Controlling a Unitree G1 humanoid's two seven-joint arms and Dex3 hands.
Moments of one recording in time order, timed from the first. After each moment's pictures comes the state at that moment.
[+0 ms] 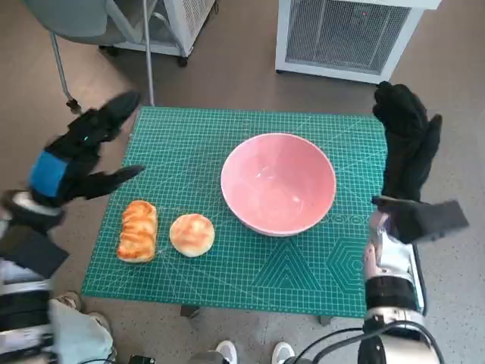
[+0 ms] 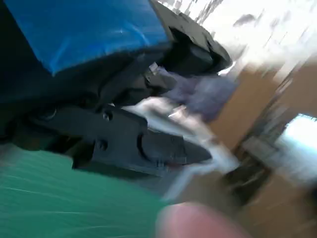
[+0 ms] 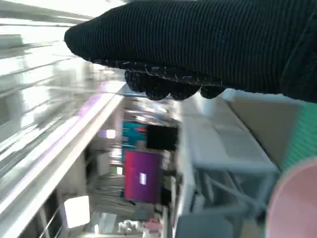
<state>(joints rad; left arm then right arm) -0.47 0.78 0.19 0.50 0.08 -0.74 -0.46 -0.66 -0.15 -0.25 0.70 0.07 -0.81 0.08</state>
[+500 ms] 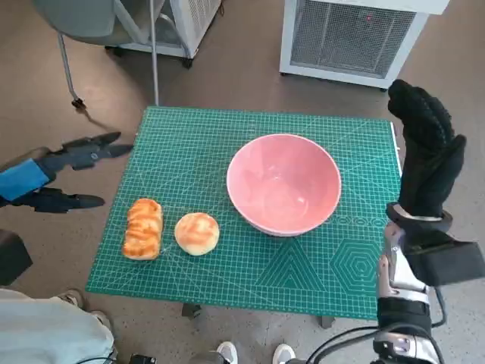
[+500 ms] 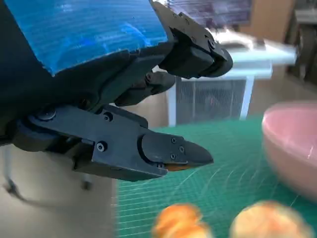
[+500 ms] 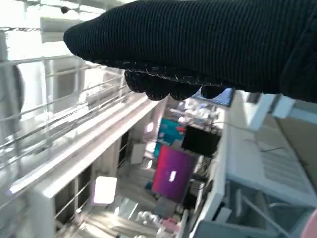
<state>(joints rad) -0.66 1.03 0.01 0.80 0.39 -1.09 -0.49 -0.56 -0.15 -0.20 0.40 0.09 -0.72 0.09</state>
